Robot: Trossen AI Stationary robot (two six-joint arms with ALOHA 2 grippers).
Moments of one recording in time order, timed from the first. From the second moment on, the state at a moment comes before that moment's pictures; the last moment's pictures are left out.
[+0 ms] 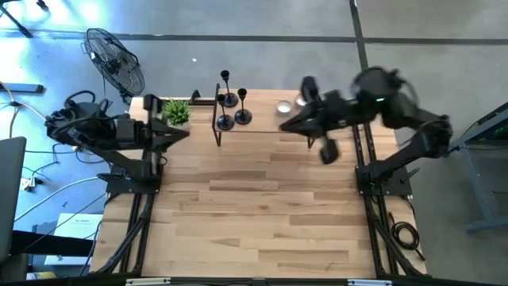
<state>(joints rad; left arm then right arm) -0.39 0.87 1.36 -0.23 -0.41 0.36 0.02 1.42 1.93 -0.48 -0.23 -0.09</state>
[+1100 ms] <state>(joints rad) -0.39 0.00 0.95 -0.69 -0.55 -0.03 0.02 0.52 1.10 -0.48 -0.09 -0.12</state>
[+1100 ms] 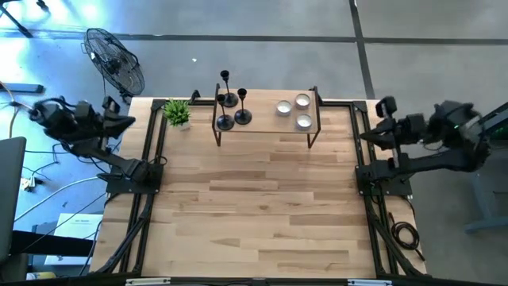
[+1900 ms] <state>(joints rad) -0.41 0.01 0.49 -0.29 -0.36 -0.11 0.02 0.11 0.36 0.00 0.05 0.03</state>
